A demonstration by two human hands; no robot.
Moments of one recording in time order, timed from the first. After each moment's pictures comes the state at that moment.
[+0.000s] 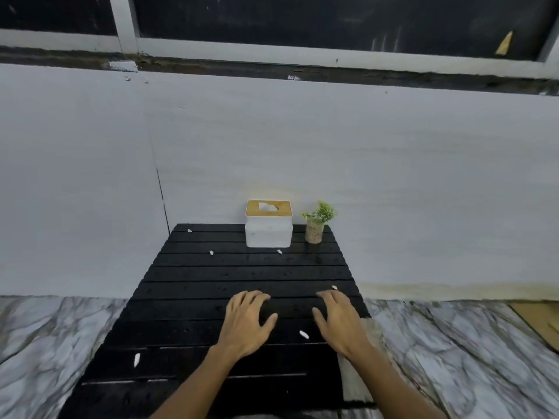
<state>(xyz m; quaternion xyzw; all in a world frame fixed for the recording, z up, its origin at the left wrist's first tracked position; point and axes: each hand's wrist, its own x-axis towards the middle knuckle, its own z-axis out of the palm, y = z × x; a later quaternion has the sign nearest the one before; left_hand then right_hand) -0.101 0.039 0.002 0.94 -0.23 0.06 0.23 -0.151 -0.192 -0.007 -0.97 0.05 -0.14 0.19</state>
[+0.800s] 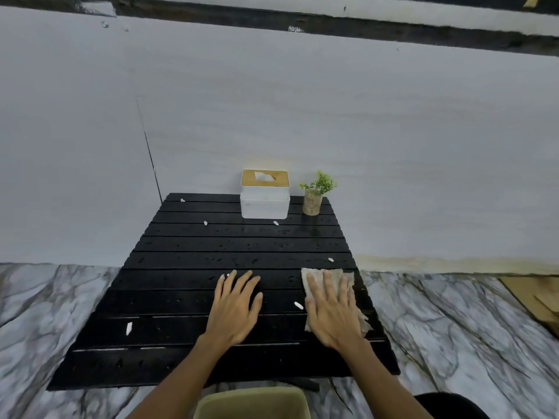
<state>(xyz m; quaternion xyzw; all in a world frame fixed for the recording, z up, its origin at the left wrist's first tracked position) -0.118 0.054 -0.039 0.95 -0.23 0.09 0.17 -0.185 -0.176 -0.035 -0.99 0.11 0.00 0.10</state>
